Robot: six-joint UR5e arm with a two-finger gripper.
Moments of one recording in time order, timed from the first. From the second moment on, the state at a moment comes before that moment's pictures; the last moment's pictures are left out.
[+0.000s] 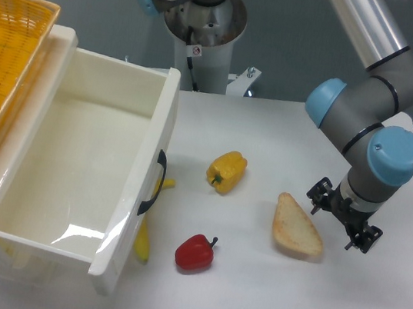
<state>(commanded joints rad) 2.71 -2.15 -1.37 -1.17 1.53 1.44</state>
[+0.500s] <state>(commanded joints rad) 2.71 -2.15 -1.42 -1.12 1.52 1.45</state>
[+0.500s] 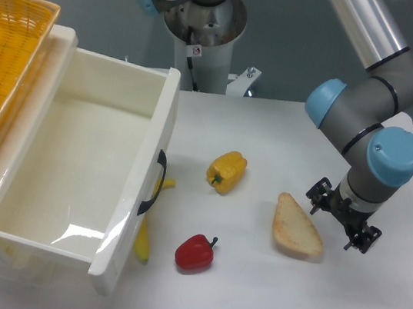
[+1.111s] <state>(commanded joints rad) 2.77 -2.15 -1.55 -1.02 1.28 1.44</state>
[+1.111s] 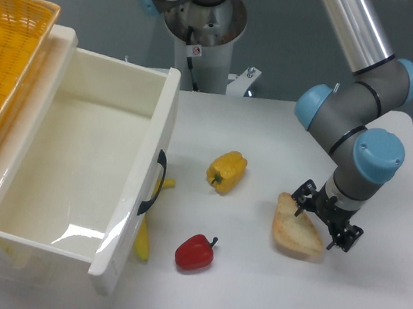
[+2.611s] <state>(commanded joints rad) 2.79 -2.04 -1.66 -1.08 1.36 1.19</state>
